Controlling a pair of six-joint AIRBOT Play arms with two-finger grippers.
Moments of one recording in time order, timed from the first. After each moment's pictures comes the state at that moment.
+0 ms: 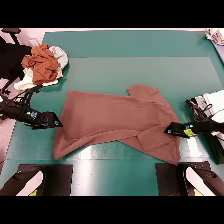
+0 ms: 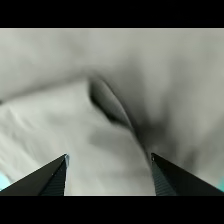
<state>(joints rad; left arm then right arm) 0.11 -0.88 0.86 1.08 -1.55 -1.42 -0.24 -0.89 0.52 -1.11 1.23 1.32</state>
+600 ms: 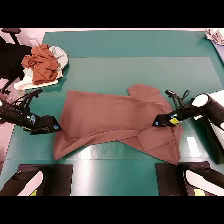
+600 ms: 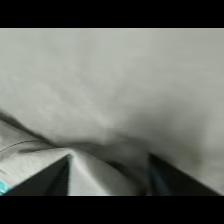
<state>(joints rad) 0.11 -0.85 0.83 1.09 -1.61 -1.49 0.00 -1.15 0.70 -1.07 1.18 1.26</state>
